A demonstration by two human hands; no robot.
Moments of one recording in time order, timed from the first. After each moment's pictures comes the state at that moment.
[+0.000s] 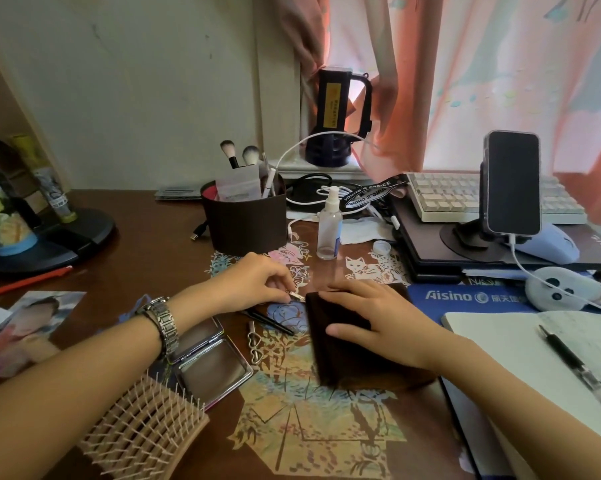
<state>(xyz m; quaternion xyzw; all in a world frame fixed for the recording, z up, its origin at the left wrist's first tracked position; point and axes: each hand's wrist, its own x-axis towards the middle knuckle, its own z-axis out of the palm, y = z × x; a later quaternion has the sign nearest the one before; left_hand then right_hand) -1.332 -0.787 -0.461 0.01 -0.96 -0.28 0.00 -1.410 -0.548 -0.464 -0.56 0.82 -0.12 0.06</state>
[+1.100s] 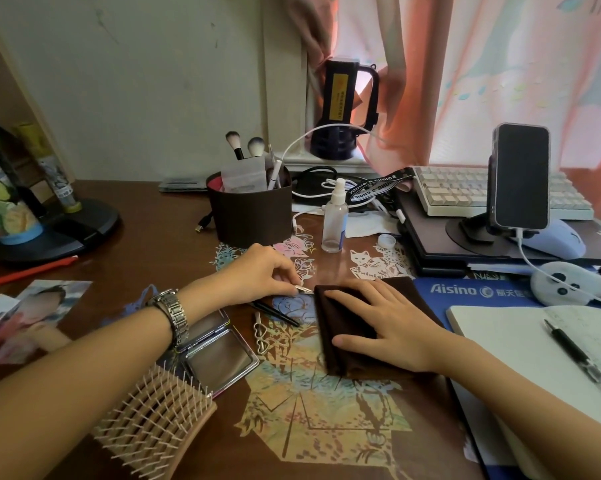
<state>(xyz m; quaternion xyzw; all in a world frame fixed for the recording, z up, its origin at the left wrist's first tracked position) -1.331 -0.785 -0.463 0.00 -0.96 -0.29 0.03 -1.405 -0.541 -0.474 -0.54 0.83 -0.07 0.09</state>
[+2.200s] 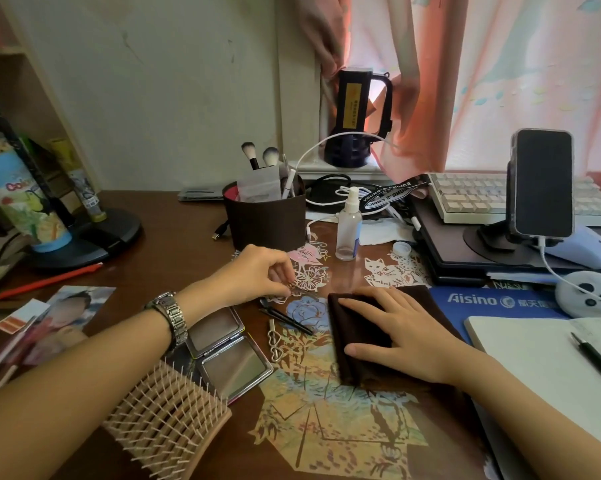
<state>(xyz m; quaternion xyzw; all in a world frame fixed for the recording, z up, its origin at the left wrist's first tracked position) -1.319 -0.807 -0.457 0.05 -0.95 -0.31 0.05 -1.406 -0.542 -0.477 -0.54 0.83 -0.10 0.08</state>
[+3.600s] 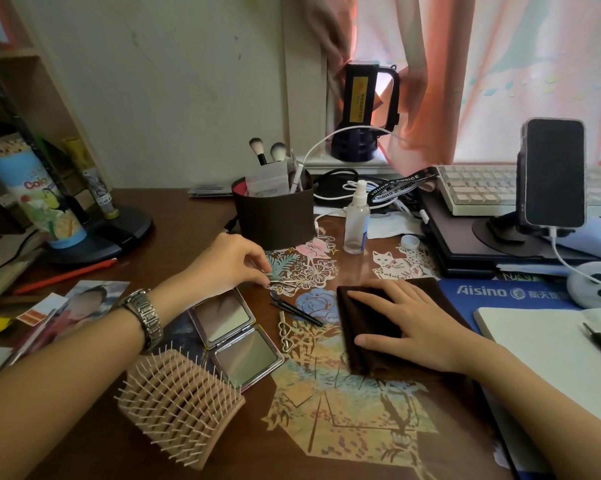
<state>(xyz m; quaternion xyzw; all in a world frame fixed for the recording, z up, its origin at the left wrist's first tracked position) -1.287 -0.829 -0.441 0.13 -0.96 -0.25 0.06 -1.409 -0.541 -0.479 -0.53 0.83 -0.10 0.10</state>
